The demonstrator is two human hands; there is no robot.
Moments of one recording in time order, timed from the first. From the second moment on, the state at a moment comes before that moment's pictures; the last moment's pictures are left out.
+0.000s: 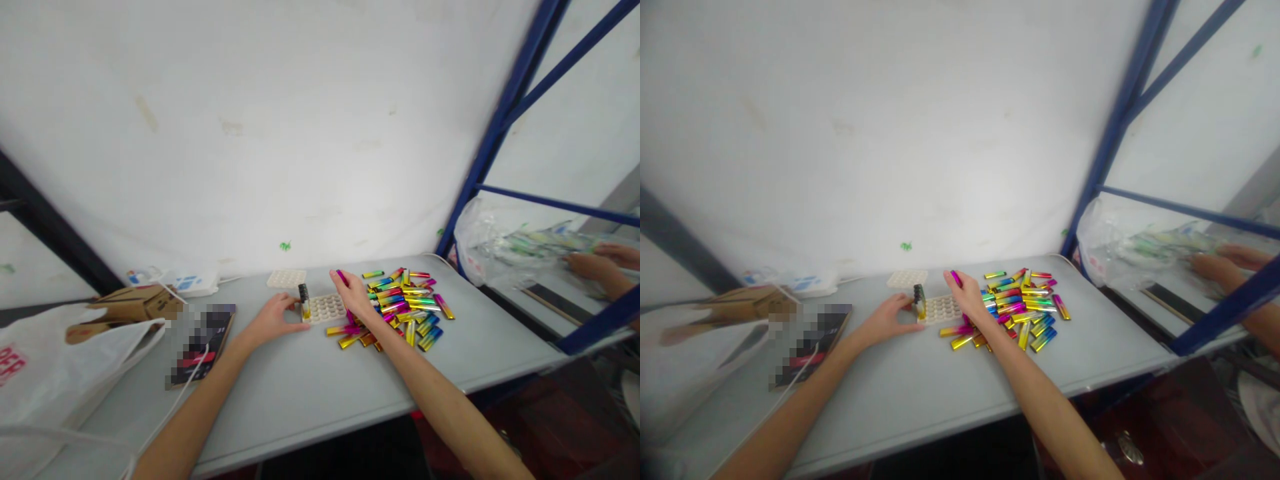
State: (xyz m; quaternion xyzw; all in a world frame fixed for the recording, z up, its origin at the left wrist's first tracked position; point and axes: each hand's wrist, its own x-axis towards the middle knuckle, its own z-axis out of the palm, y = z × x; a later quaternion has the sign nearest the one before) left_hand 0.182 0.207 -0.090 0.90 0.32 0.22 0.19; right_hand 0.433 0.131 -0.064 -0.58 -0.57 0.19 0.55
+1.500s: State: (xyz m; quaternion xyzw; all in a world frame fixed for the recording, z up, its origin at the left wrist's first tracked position) left_hand 0.182 0.203 -0.088 0.90 0.32 0.22 0.18; right_hand 0.417 0.113 -0.060 -0.51 -0.79 0.14 0.31
